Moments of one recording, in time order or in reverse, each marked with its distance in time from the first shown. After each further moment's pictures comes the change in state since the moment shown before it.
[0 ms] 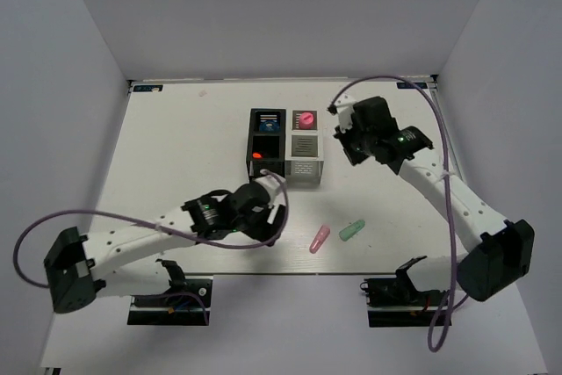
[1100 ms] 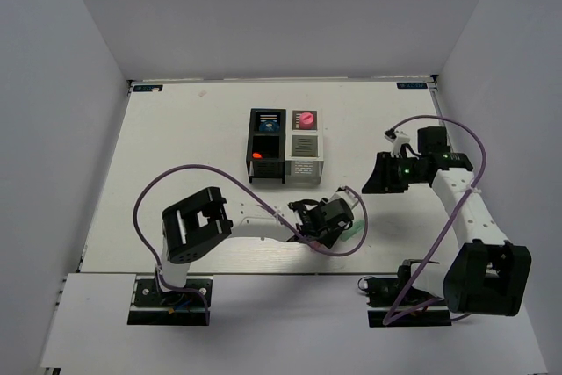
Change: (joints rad) left arm -0.250 0.887 0.449 0.359 -0.151 0.016; right arm -0.592 -0.110 -0.388 -0.148 -0.739 0.166
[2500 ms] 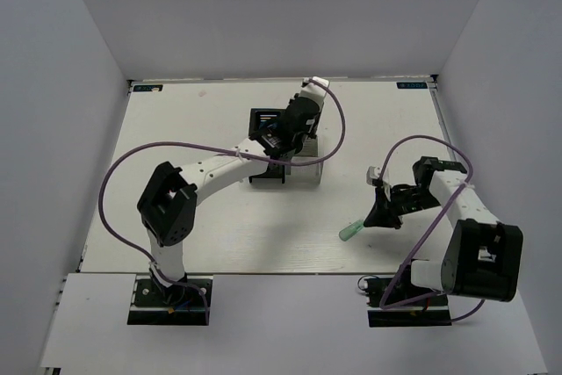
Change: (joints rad) left arm 0.407 -0.068 0.344 0.165 -0.212 0.326; right arm -0.082 0.057 -0.149 -0.411 -0.305 -1.367
